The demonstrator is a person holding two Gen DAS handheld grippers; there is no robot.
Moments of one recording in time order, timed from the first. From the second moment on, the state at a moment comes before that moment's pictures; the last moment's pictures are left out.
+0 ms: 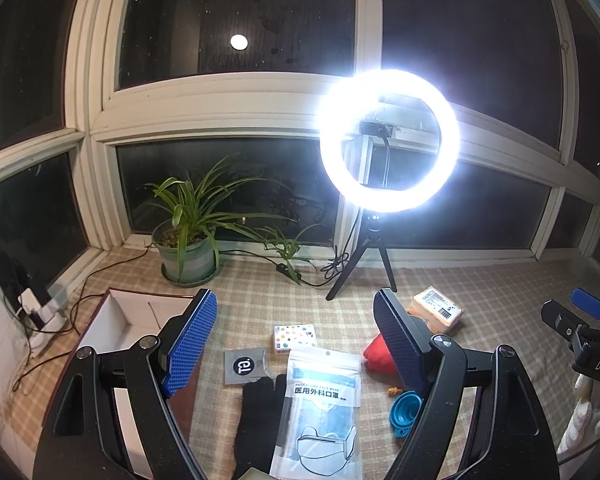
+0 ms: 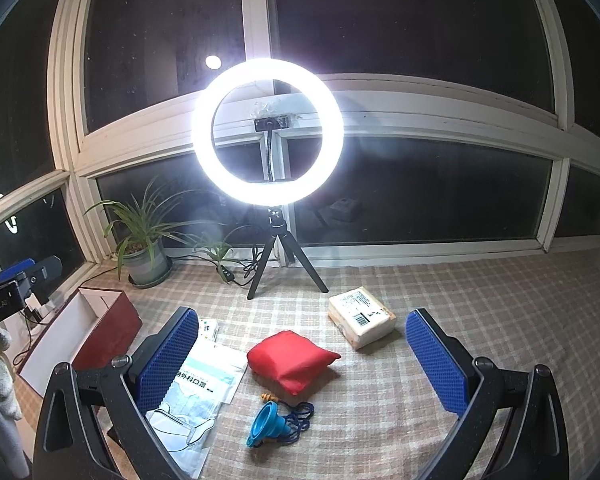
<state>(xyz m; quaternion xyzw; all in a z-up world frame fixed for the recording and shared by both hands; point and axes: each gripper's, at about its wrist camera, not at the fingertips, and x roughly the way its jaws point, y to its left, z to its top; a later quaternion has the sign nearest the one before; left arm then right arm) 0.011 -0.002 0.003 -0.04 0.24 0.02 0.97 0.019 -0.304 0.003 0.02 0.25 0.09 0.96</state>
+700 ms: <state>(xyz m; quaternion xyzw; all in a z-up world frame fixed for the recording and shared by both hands) 0.012 -0.006 -0.002 -0.03 0.24 0.02 0.97 0.022 -0.306 0.004 0.01 0.26 0.07 0.96</state>
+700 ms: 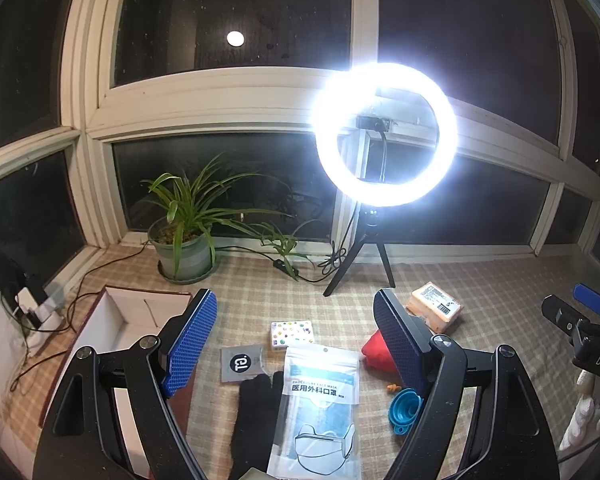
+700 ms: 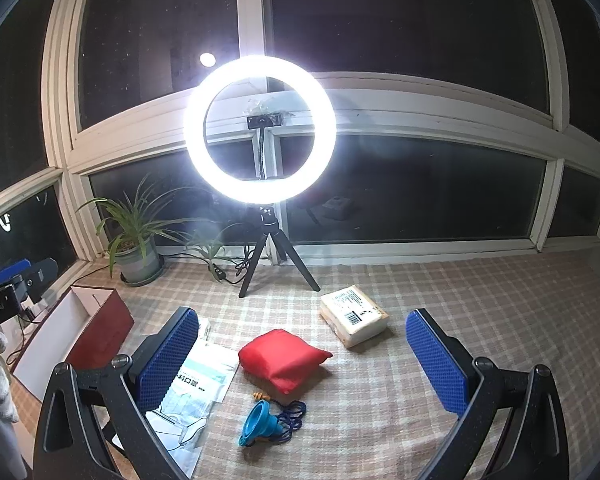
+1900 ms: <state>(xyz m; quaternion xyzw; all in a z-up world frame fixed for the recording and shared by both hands) 0.017 -0.009 -0.014 -0.03 0.26 0.01 0.96 0.025 -0.304 0.006 0.00 0.25 0.06 0.97</state>
